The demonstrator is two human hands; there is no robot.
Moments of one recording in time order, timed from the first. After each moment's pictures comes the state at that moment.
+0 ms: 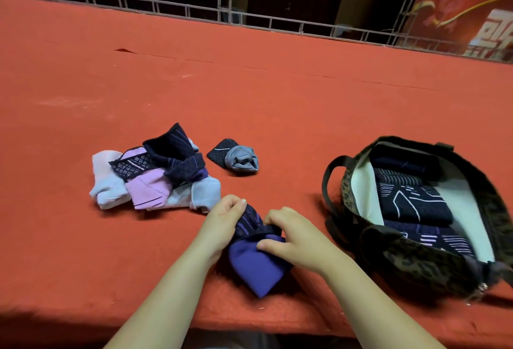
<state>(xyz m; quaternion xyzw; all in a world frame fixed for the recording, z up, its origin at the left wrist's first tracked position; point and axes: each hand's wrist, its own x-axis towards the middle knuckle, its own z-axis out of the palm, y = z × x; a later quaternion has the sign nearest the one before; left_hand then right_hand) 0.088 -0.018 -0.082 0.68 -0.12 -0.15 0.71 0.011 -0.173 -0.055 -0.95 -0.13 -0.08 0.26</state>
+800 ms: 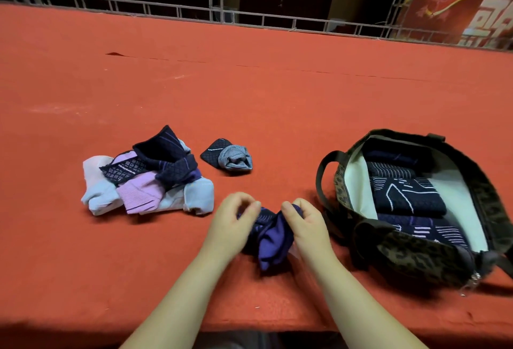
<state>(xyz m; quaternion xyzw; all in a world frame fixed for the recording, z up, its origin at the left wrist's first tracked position) 0.073 -0.033 -0.073 0.76 -0.25 0.00 0.59 0.008 -0.169 -0.072 -0.71 0.13 -0.23 0.66</state>
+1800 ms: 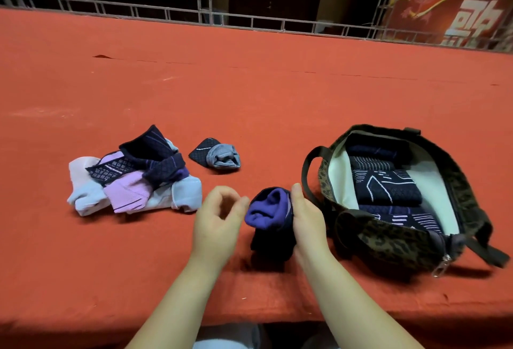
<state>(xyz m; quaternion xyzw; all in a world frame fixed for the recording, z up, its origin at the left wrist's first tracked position) 0.032 -0.035 -0.043 0.67 -0.23 0.09 0.70 -0.008 -0.166 -0.044 -0.58 0.30 -0.22 0.72</state>
